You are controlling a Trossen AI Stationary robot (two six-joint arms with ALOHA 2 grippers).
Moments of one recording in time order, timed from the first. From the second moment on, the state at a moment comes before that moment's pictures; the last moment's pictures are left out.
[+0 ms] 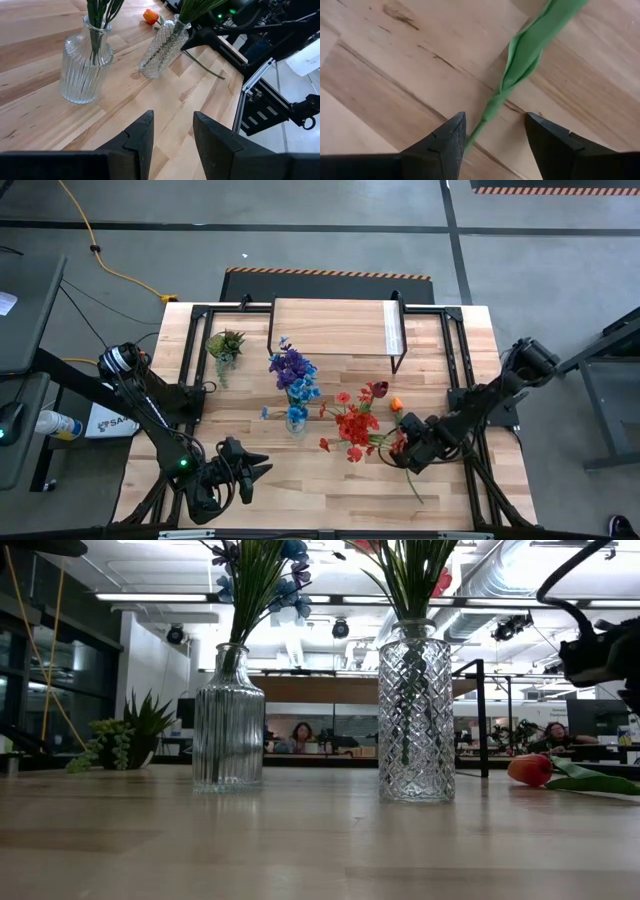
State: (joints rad) left arm -1.00 1.51 0.94 -0.39 -1.05 -1.54; right arm 0.67 1.50 0.66 -0.58 0.25 1.60
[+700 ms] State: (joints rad) left arm -1.00 1.51 0.94 -0.39 -1.03 -1.53; right arm 0.59 1.53 0.65 -0.66 0.24 1.60
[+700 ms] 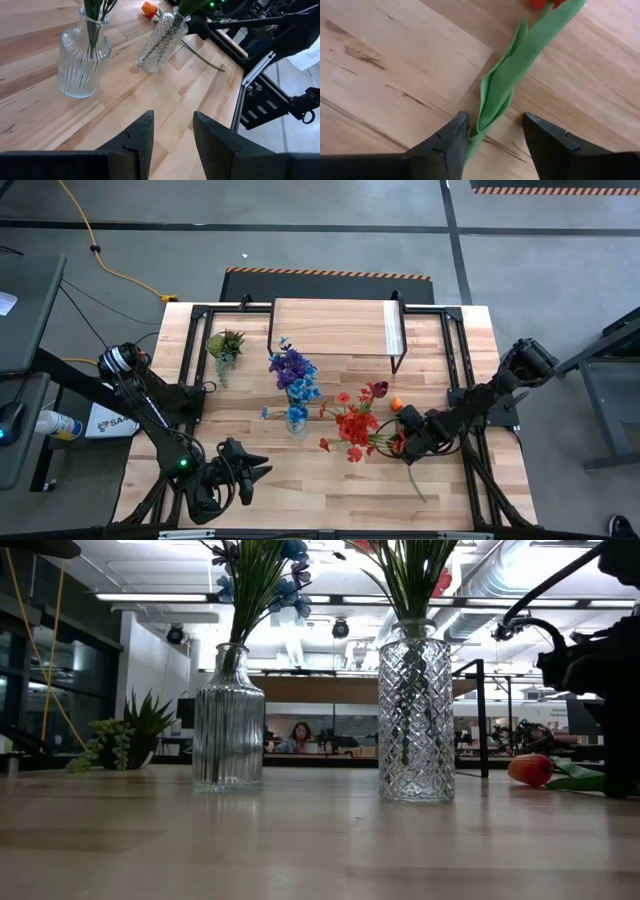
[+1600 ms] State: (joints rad) left arm -1.00 1.51 0.94 -0.39 -1.00 -1.52; right arm 0.59 1.51 0.65 -0.74 0.20 1.70
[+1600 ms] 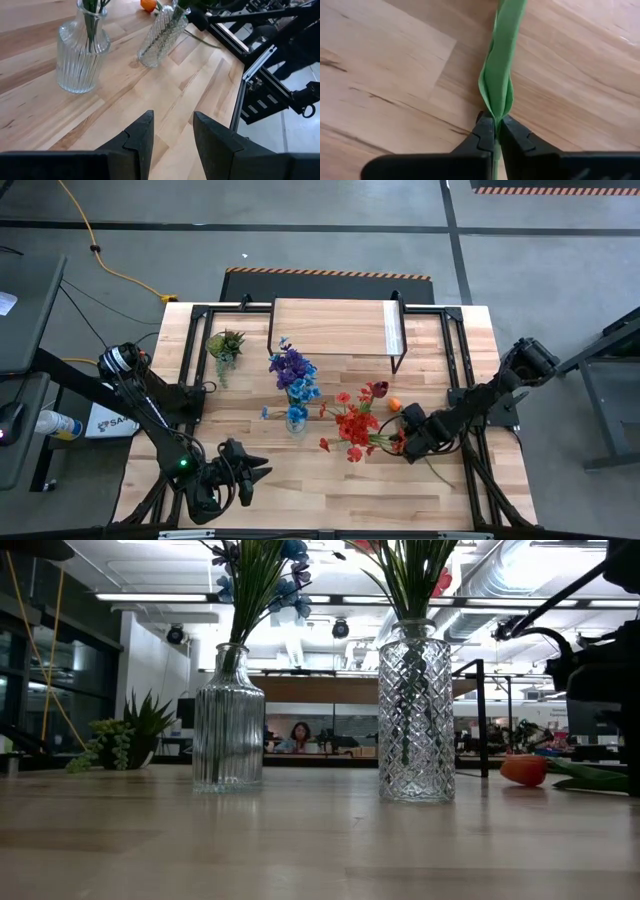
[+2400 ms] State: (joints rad) left arm -1.00 1.51 0.94 -0.39 -0.99 -1.52; right arm 0.59 1.10 0.74 -1.22 0.17 1.73
